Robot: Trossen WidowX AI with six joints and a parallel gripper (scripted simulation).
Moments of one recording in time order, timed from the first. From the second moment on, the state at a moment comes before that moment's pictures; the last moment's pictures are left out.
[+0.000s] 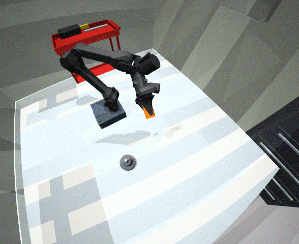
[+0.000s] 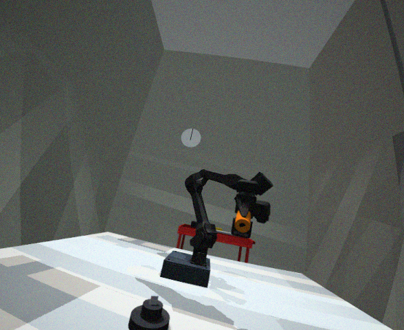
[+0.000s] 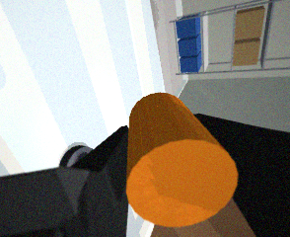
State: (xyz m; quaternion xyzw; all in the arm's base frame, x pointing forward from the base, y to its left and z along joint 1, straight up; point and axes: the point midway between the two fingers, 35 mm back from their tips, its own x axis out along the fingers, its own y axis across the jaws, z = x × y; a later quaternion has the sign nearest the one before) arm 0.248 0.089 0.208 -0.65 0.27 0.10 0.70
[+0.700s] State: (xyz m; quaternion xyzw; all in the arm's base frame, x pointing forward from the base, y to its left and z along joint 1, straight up) arm 0.250 0.088 0.196 -0.64 0.29 0.13 0.70
